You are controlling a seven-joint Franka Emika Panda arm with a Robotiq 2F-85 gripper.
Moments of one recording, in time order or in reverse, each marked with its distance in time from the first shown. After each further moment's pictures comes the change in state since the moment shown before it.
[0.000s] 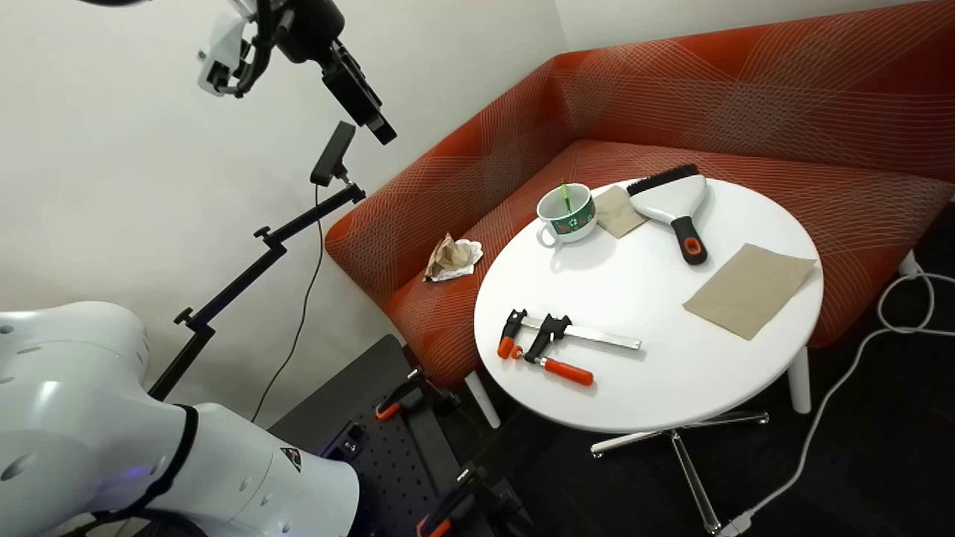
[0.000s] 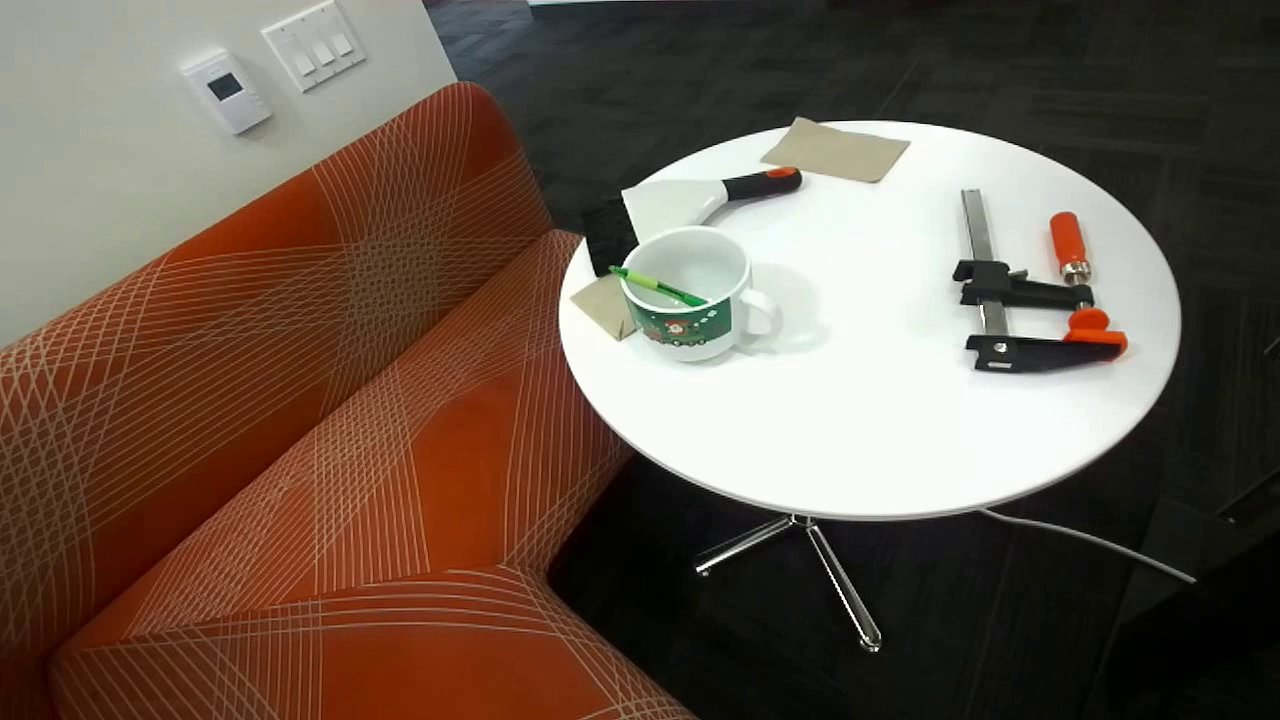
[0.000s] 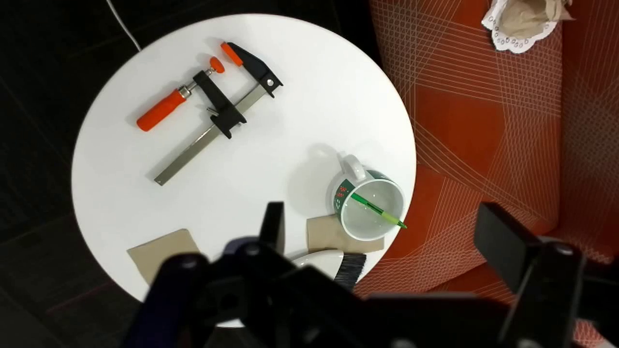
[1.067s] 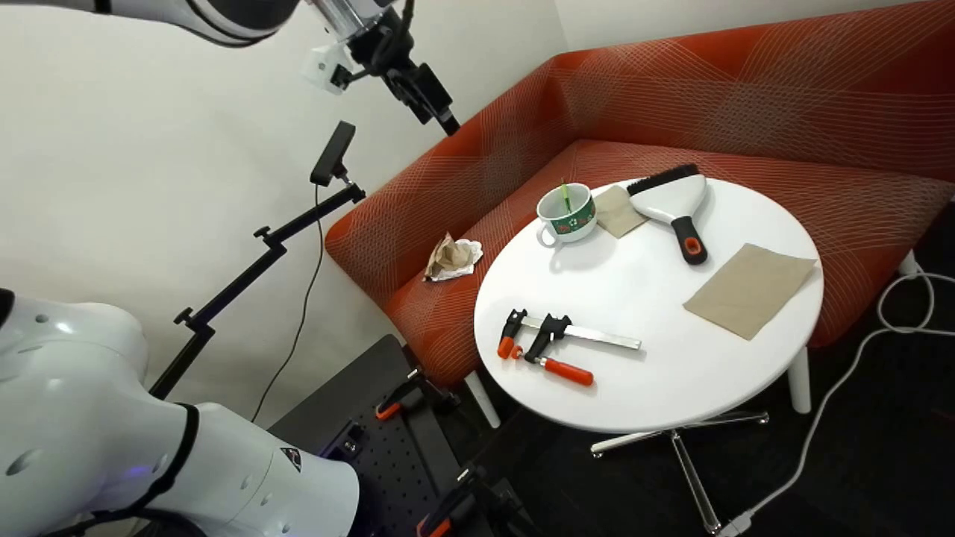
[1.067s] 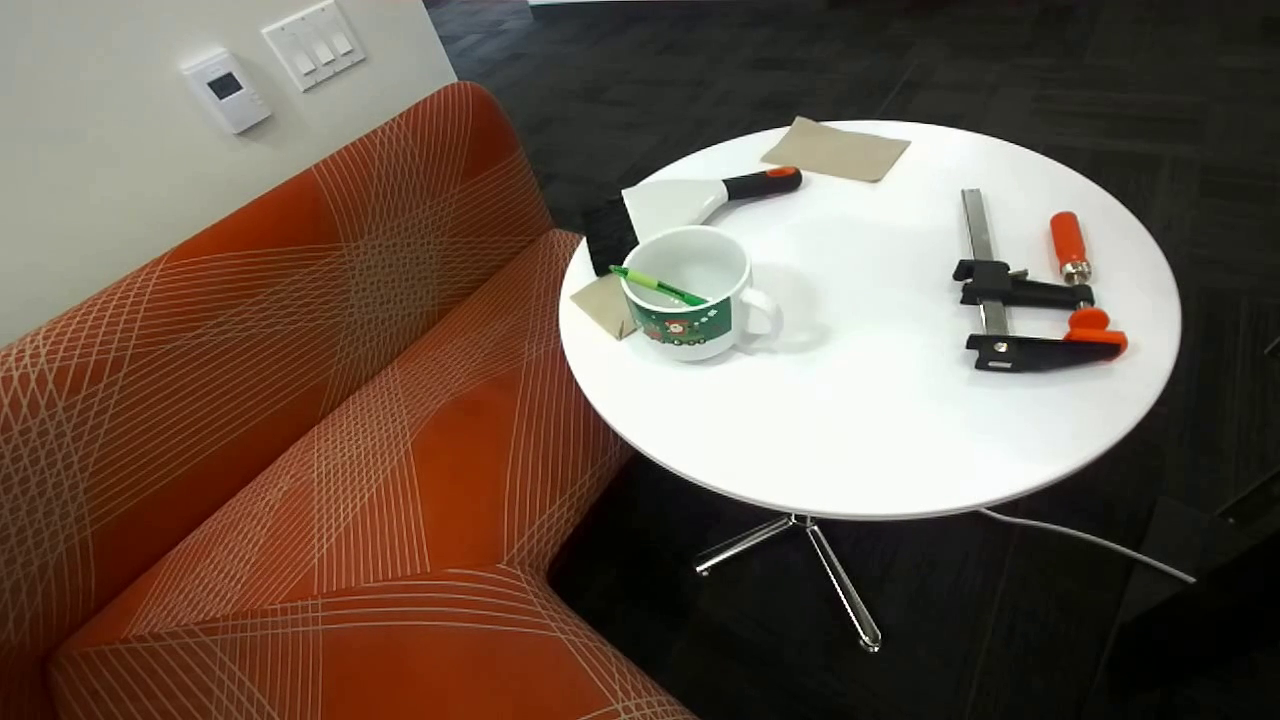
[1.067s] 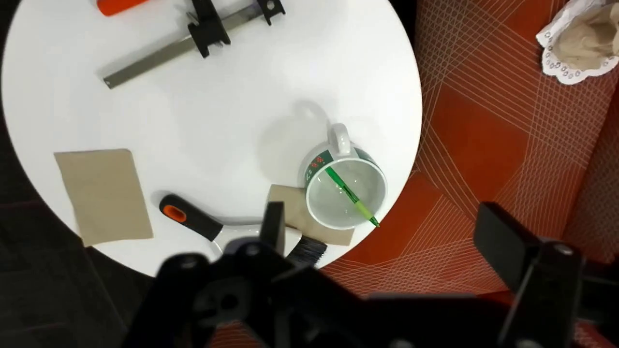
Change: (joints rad) arm 0.029 0.362 0.114 0.162 -0.146 0.223 -0.087
